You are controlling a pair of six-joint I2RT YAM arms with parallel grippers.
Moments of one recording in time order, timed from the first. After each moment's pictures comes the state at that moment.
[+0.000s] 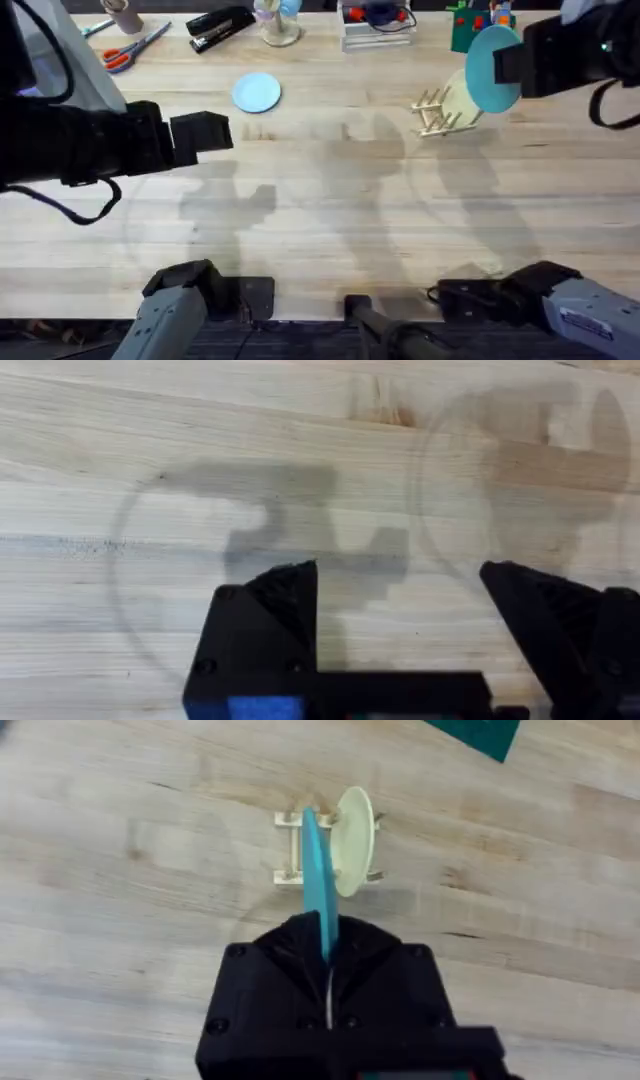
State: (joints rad) left arm 0.25 0.88 1.10 -1.30 0.24 0.03; right arm 0.35 1.15 1.34 -1.12 0.26 0.04
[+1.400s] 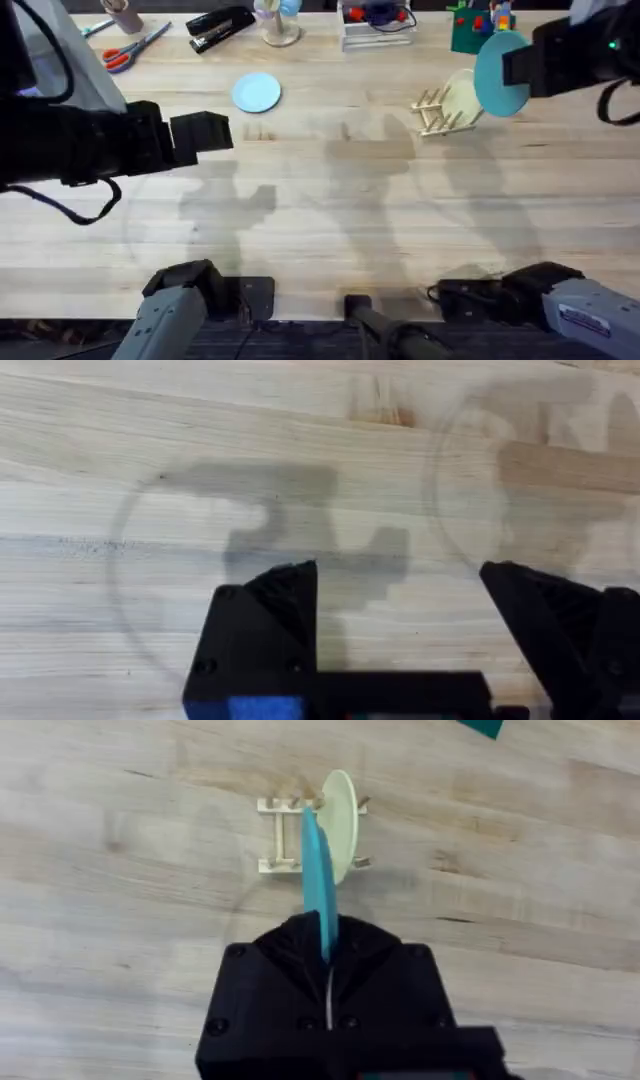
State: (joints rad) left arm 0.25 0.88 1.10 -1.30 0.24 0.03; right arm 0.28 1.16 1.34 -1.14 0.23 0.01
